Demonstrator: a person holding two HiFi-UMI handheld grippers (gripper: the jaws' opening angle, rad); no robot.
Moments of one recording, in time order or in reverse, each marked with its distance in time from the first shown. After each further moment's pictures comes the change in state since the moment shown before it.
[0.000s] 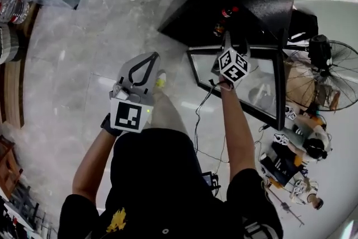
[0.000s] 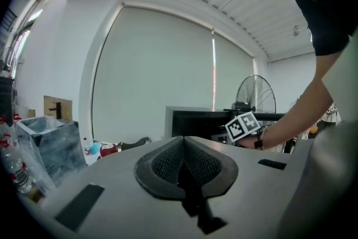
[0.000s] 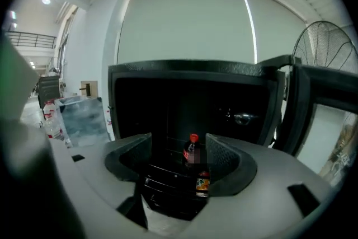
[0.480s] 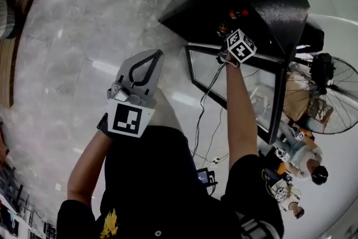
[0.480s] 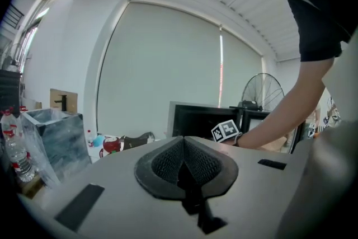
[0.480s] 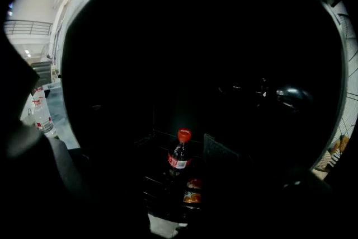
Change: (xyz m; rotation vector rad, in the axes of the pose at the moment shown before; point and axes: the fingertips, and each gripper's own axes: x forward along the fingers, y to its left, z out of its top) left arm 0.026 -0.003 -0.021 -0.051 0.066 0.042; right arm 0.123 -0.026 -0.036 -0.064 0.107 -0.039
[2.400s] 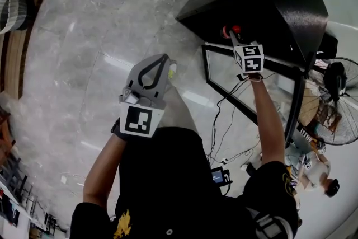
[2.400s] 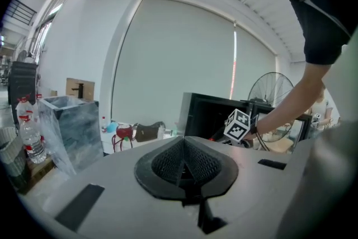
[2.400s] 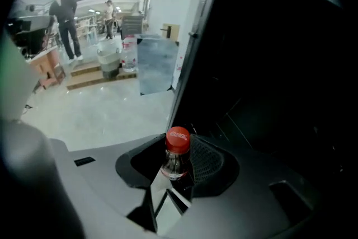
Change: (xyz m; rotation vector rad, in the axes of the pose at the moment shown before) left arm -0.034 0.032 -0.048 -0.091 0.038 0.102; right arm -0.064 0.140 -0.059 -0.669 0.266 0.629
